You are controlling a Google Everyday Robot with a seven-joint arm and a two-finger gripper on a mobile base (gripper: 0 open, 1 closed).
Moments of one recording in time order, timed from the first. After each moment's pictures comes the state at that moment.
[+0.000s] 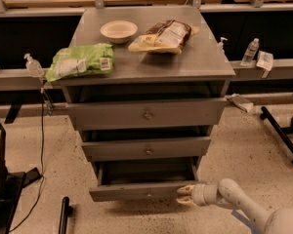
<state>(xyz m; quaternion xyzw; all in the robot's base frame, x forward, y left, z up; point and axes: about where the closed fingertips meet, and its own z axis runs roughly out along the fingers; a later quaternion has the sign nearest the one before) 0.562 -0.190 0.188 -0.59 0.69 0.20 0.36</state>
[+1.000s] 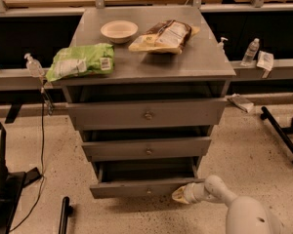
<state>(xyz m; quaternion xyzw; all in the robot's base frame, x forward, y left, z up) 0.593 -0.179 0.106 -0.60 0.72 0.19 0.30</state>
